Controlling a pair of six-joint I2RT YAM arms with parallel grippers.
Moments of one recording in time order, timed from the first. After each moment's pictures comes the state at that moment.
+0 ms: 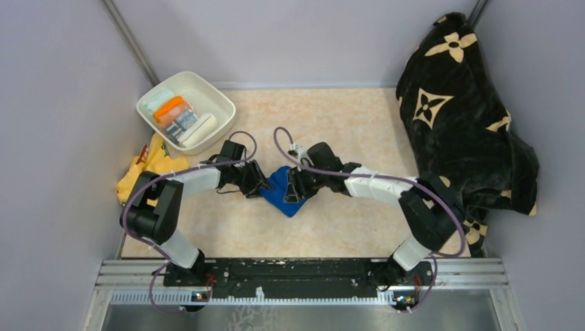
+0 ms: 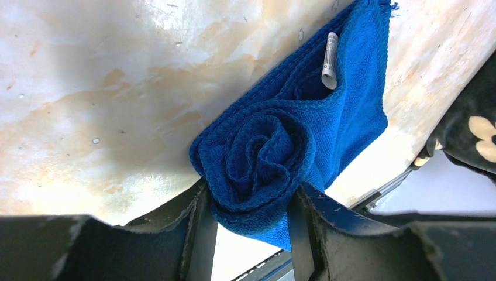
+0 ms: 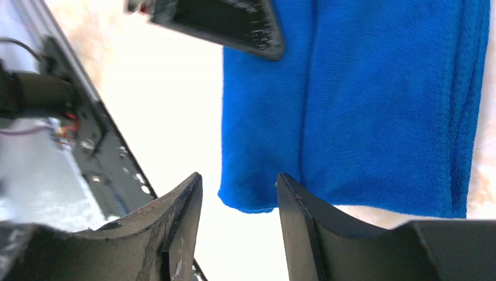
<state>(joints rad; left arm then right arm) -0.38 1.63 0.78 -0.18 0.39 -0.84 0.70 1.63 0.90 -0.06 -0.55 0.36</state>
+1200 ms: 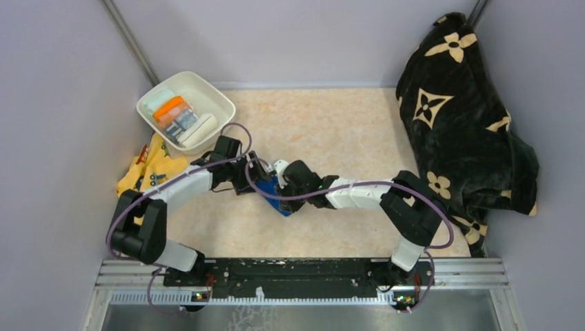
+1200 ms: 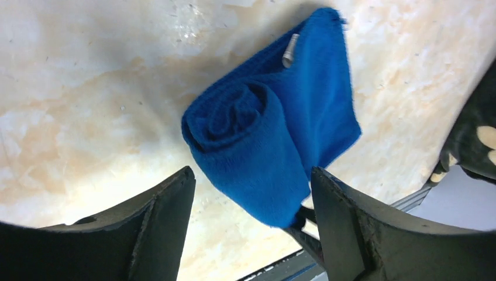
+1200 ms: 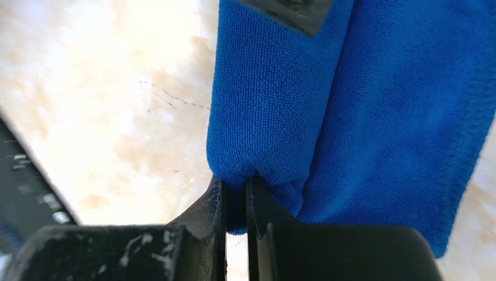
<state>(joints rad) -0.39 1.51 0.82 -0.30 0.28 -0.80 1.01 1.69 0.94 -0.07 -0.04 0.13</state>
